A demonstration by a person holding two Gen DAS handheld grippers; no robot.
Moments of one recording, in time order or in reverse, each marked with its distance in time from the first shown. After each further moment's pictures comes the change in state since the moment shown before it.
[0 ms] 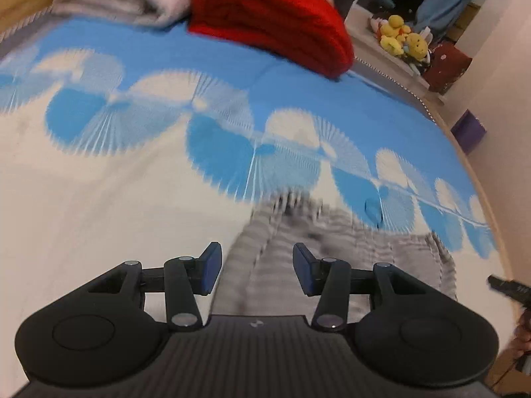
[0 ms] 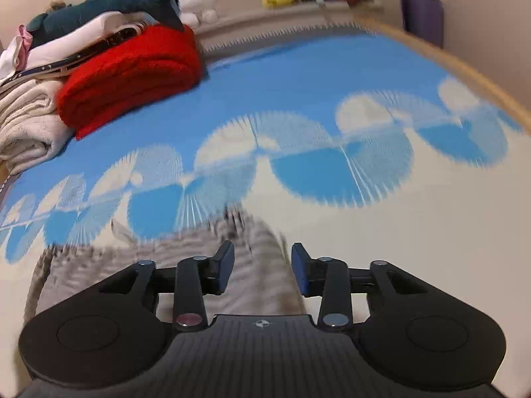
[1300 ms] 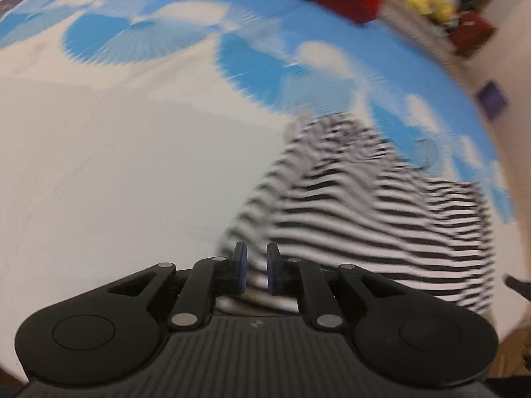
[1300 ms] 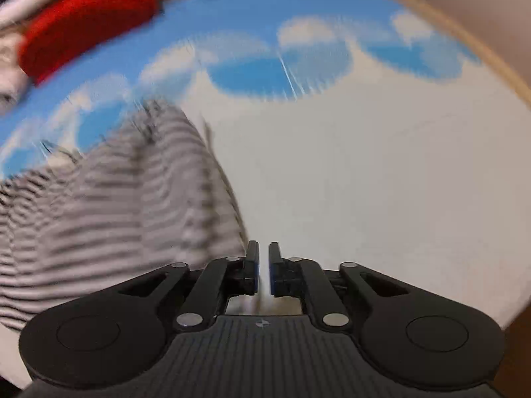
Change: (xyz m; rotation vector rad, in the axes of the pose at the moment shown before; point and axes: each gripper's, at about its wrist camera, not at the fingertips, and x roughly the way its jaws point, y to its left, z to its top) left arm 0.031 0.013 -0.051 0.016 0.127 0.030; right arm -0.004 -0.038 -0.063 0.005 0.126 -0.107
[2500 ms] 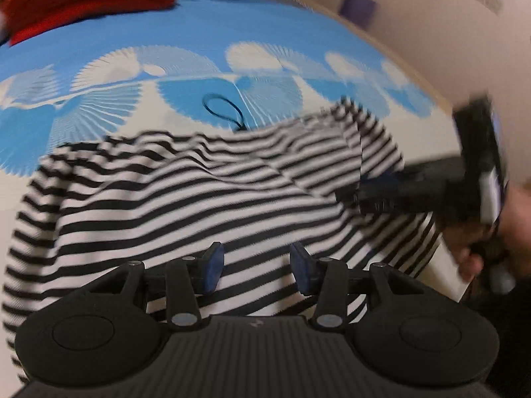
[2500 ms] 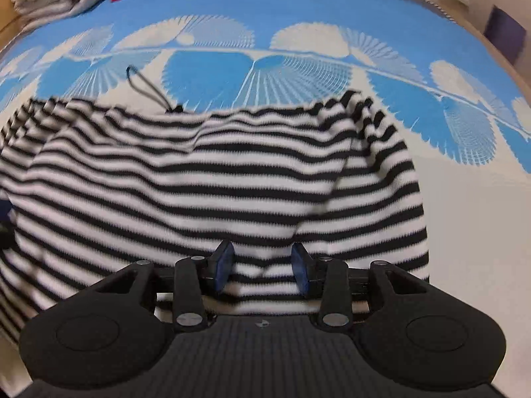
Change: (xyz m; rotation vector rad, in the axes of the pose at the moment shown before) left arm 0.079 -0.190 -0.032 0.520 0.028 -0.189; right arm 0.088 0.168 -0.002 -0.367 0.085 0.013
